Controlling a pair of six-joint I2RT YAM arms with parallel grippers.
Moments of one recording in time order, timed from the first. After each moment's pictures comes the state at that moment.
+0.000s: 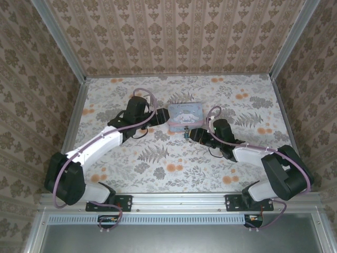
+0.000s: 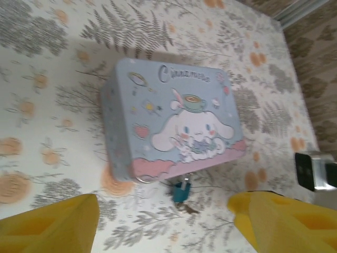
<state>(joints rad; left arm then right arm) -0.59 1.38 0.99 -0.24 0.18 -0.63 0.44 1.42 0.49 0.36 -0.35 0.78</state>
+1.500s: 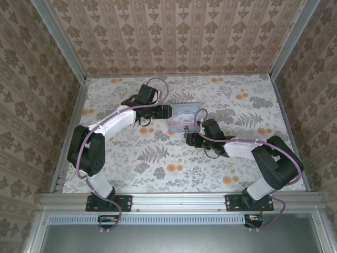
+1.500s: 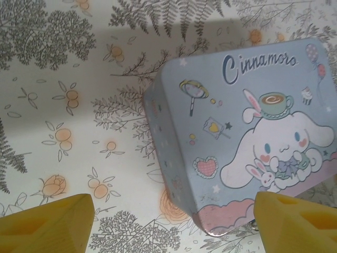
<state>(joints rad) -0.54 1.73 1.31 -0.47 0.18 -0.39 0.52 1.56 0.62 0.17 -0.21 0.62</state>
